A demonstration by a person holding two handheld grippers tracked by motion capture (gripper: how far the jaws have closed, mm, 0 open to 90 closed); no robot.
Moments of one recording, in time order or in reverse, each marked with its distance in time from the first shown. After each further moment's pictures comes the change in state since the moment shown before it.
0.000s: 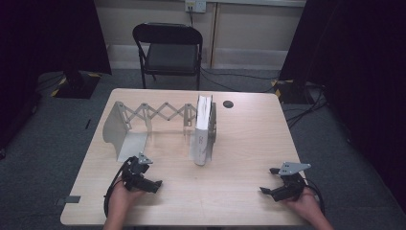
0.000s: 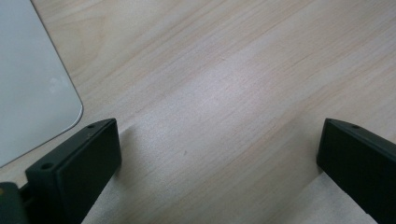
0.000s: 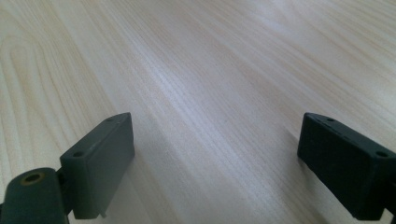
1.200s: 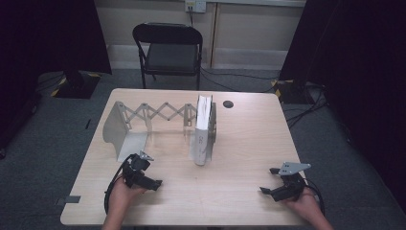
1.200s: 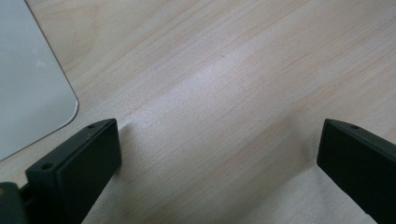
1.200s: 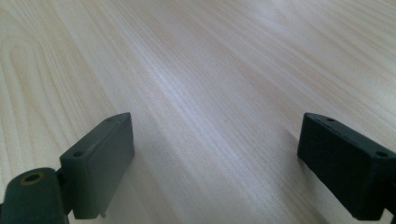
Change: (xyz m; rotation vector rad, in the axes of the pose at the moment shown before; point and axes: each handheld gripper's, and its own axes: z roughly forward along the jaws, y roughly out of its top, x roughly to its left) left arm 0.003 0.011 0.000 0.073 -0.025 -0.030; right arm 0.000 0.000 0.000 0.001 -0.001 -0.001
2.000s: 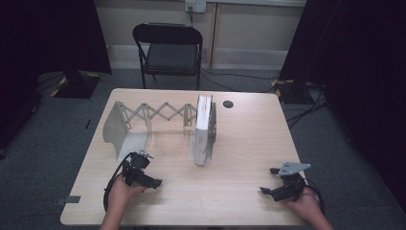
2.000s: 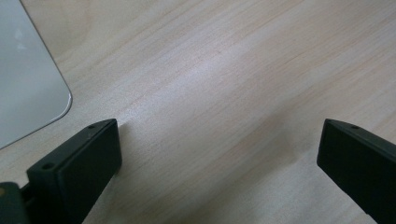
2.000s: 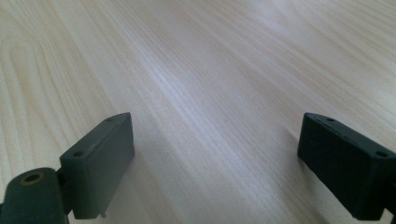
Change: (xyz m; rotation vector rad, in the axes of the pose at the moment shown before) left arm 0.005 0.006 -0.003 0.049 -0.046 -0.038; right arm 0.000 0.000 0.000 -0.001 0.000 0.000
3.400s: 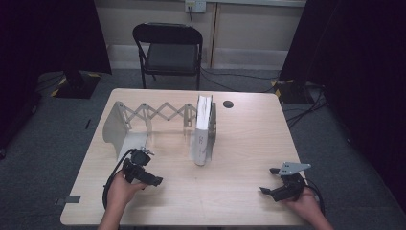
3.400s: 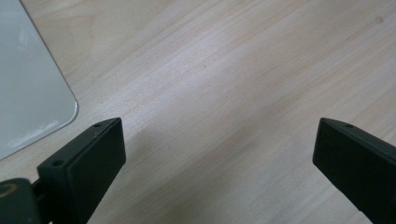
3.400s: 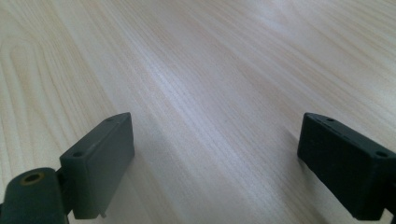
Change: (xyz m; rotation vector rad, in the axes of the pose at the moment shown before) left arm -0.005 0.011 -0.015 0.018 -0.013 -0.003; right arm 0.000 0.000 0.000 0.002 0.000 0.000
